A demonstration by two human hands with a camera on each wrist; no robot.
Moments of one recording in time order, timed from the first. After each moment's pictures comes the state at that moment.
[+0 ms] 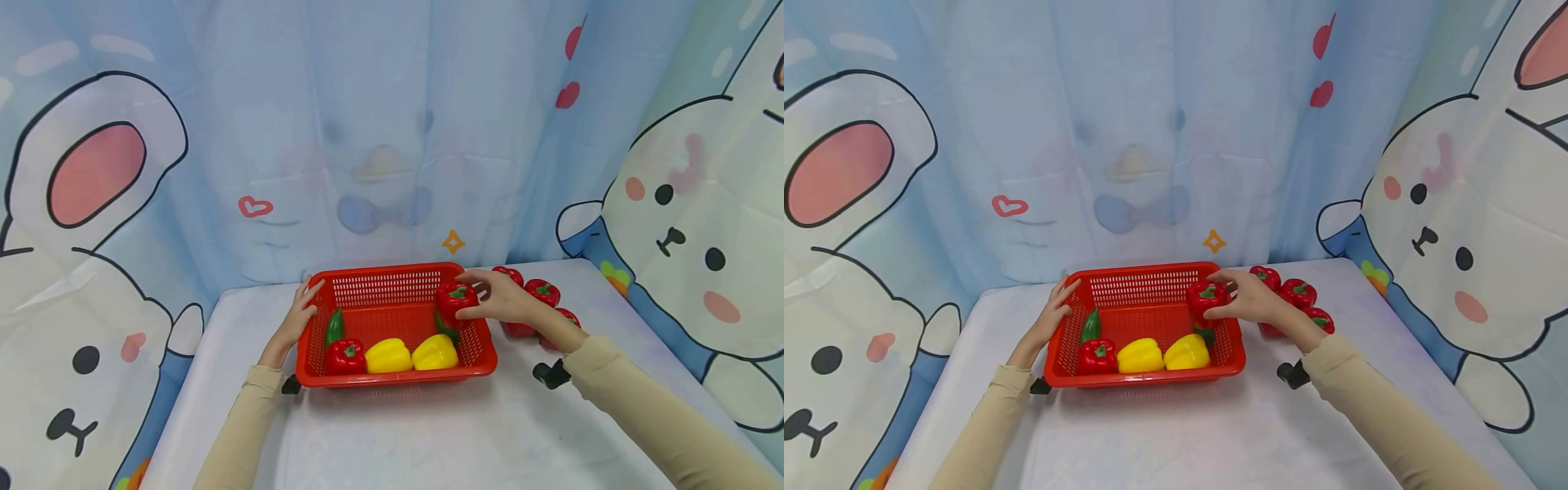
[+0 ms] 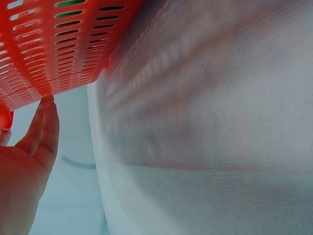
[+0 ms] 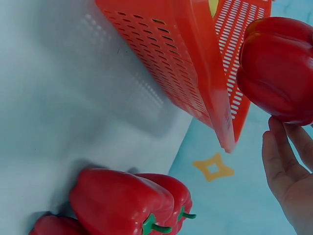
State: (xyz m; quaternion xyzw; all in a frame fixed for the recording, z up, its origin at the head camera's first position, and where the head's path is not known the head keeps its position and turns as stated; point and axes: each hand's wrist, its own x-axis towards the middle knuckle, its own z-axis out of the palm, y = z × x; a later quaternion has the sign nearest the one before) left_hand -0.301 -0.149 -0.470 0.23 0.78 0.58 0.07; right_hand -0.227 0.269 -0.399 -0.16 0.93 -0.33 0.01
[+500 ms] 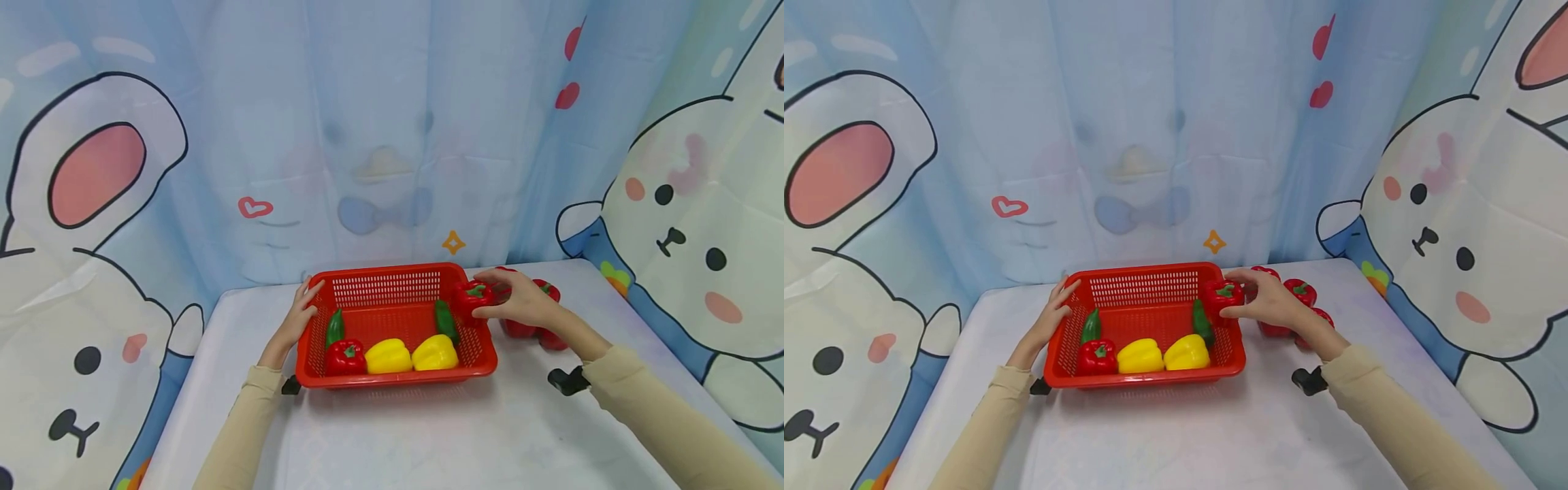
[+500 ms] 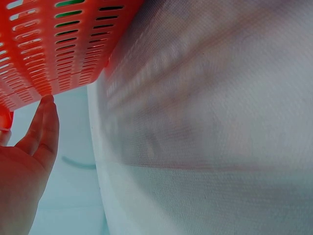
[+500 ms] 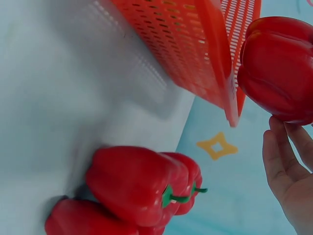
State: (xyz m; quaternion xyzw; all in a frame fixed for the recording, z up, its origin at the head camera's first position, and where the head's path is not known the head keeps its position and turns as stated) left_hand -0.325 -0.152 -0.503 0.21 0.79 0.57 0.05; right_hand -0.215 0.297 -0.402 -0.15 0.92 -0.35 -0.02
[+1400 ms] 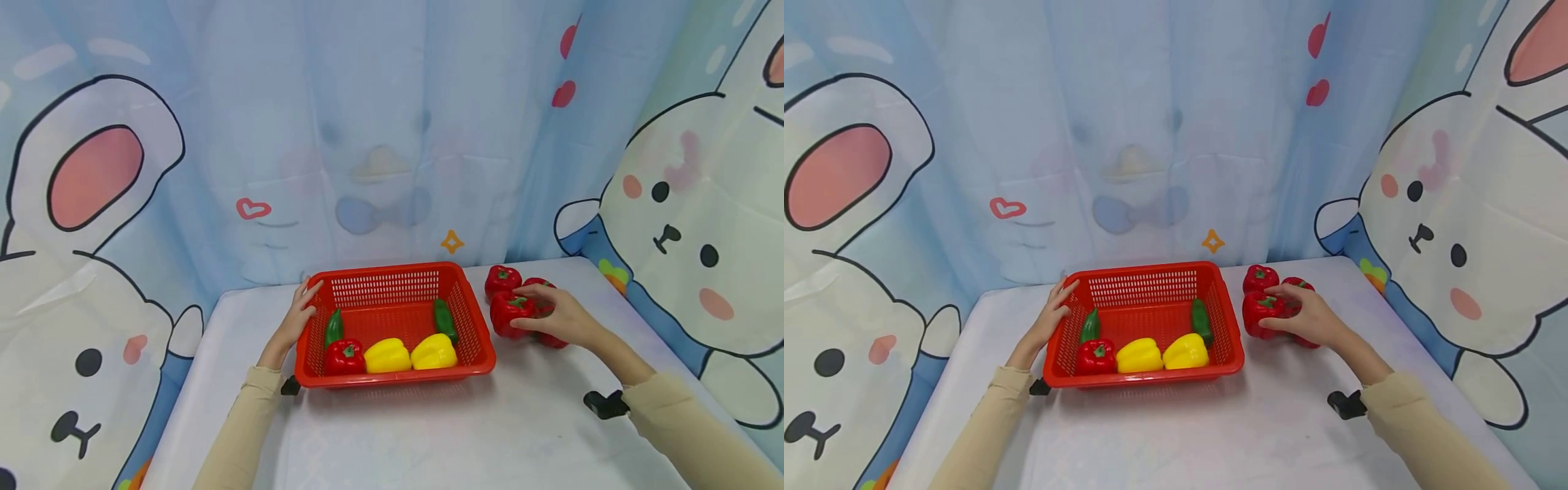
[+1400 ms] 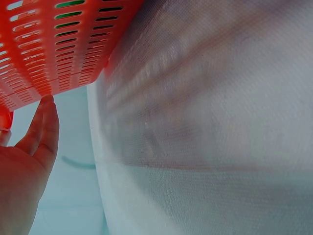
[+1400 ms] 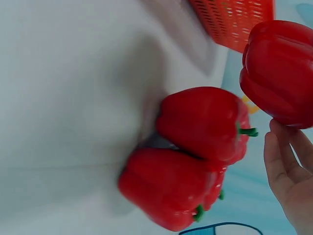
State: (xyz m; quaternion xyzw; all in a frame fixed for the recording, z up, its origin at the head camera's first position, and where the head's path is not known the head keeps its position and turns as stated) left_hand -0.297 -0.148 -0.466 0.22 0.78 0.58 0.08; right_hand -0.179 0.354 -0.426 -0.08 0.93 -0.36 -0.03
